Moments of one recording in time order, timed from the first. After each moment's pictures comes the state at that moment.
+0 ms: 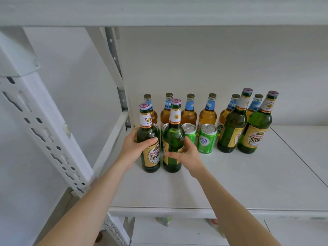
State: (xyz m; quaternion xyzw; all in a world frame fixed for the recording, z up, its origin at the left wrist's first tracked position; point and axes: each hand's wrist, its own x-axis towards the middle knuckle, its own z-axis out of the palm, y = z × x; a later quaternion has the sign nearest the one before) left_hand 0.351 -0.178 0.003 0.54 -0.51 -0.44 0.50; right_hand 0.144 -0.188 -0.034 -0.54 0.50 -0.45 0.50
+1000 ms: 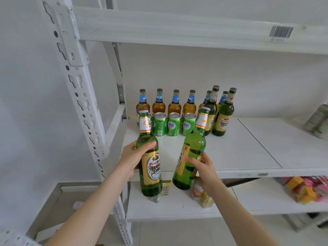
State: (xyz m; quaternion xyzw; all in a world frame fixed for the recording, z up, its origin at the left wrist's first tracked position) left_hand 0.329 -0.017 0.023 0.56 -0.42 -0.54 0.46; right_hand 0.088 0.008 -0.011 -0.37 0.53 -0.52 0.56
